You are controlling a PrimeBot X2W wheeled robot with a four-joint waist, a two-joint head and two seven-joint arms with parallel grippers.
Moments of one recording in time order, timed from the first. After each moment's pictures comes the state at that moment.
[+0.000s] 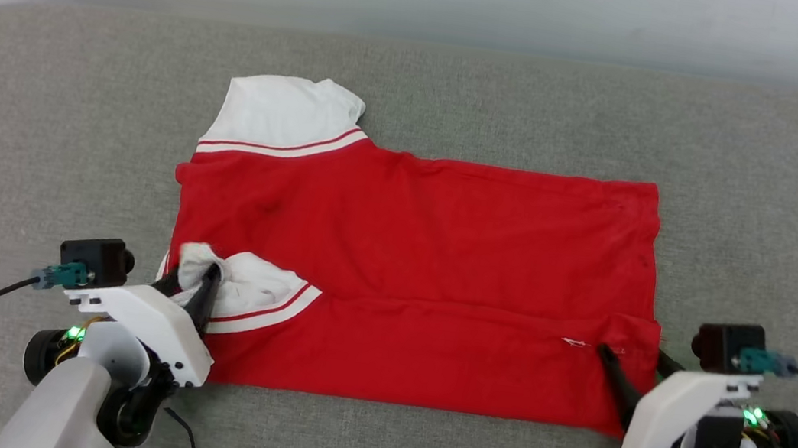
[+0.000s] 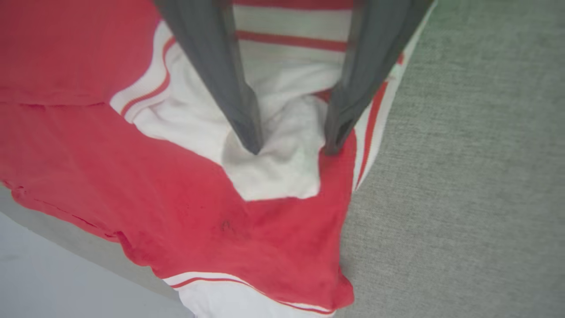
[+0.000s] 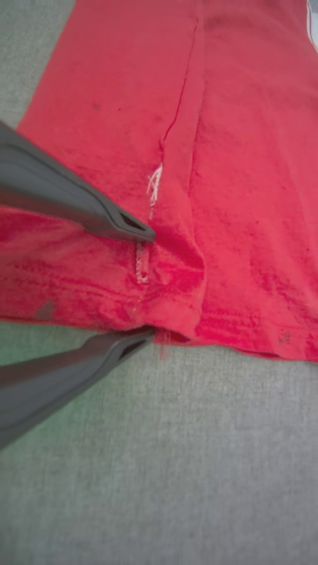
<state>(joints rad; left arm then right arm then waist) -0.37 0.28 -0.25 0.56 -0.70 -0.04 0.05 -0.27 -0.14 0.09 0.43 0.29 0.13 0.27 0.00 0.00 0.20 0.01</state>
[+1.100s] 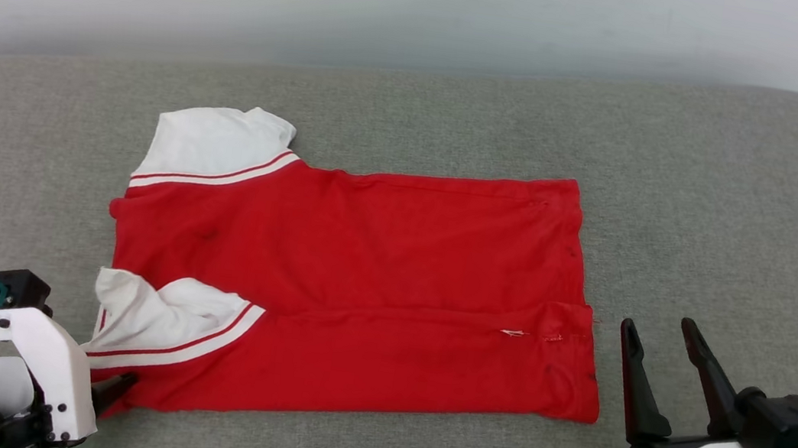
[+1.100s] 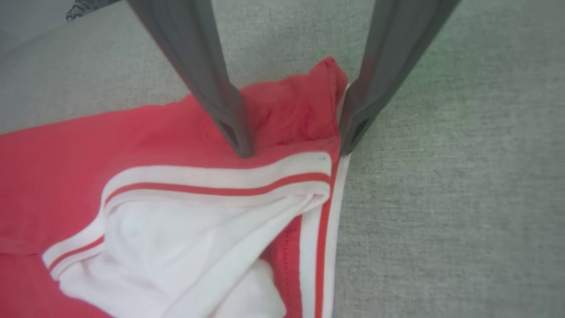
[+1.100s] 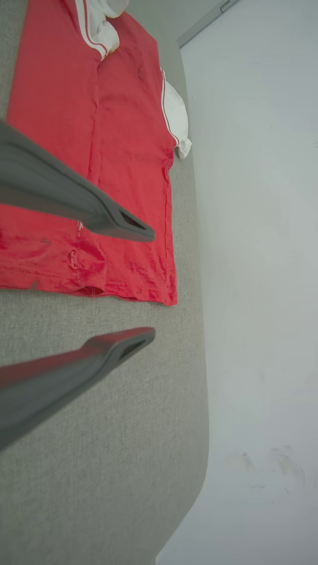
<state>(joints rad) -0.19 0.57 -0.24 0.32 -0.89 0.02 0.68 -0.02 -0.06 0.04 0.02 0.16 0.13 -0.09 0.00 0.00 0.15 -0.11</state>
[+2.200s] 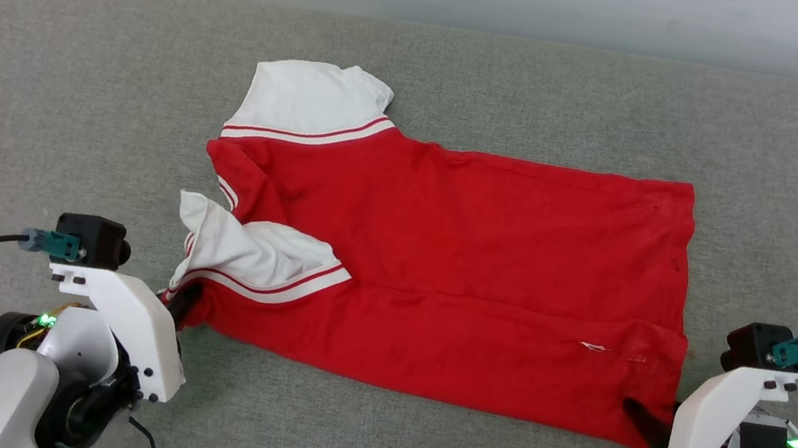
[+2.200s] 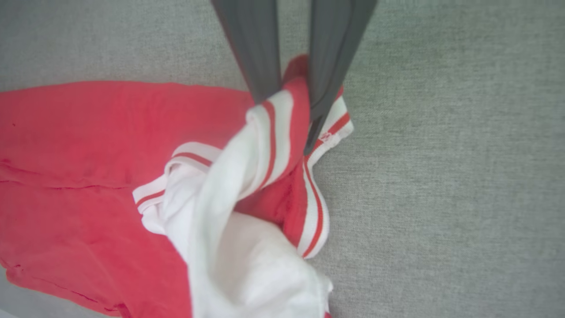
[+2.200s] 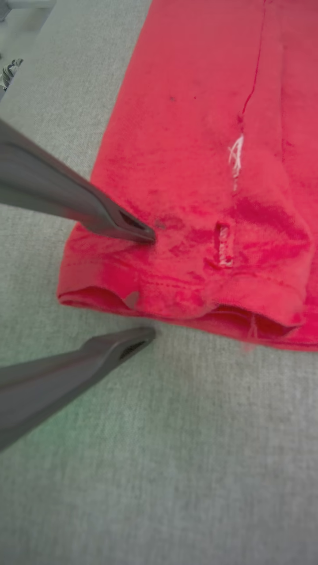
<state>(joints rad) -0.26 0.48 -0.30 0.14 -0.77 0.04 0.46 -0.16 -0.14 -0.03 0.13 0.36 0.13 0.83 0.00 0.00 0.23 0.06</state>
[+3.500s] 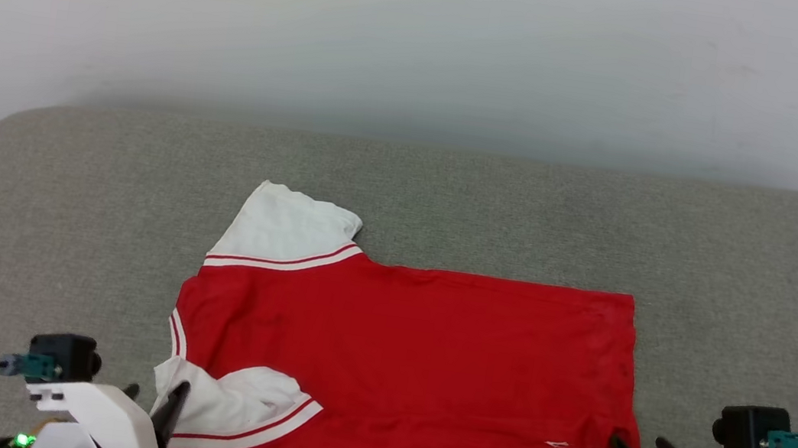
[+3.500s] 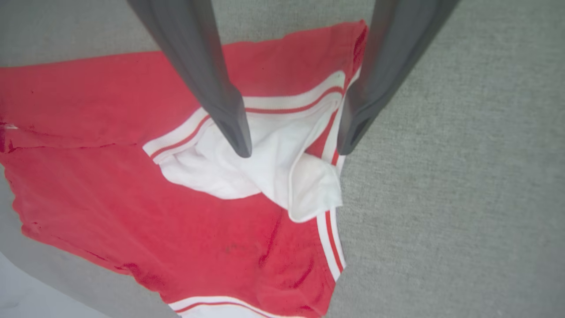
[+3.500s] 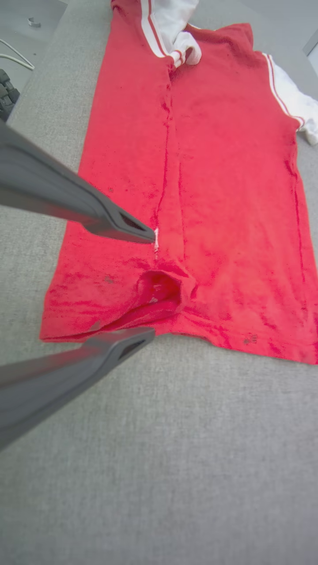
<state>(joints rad) 0.01 0.44 -0.29 0.13 -0.78 0.13 0.35 0.02 -0.17 0.03 0.13 0.42 0.13 0.56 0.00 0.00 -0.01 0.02</state>
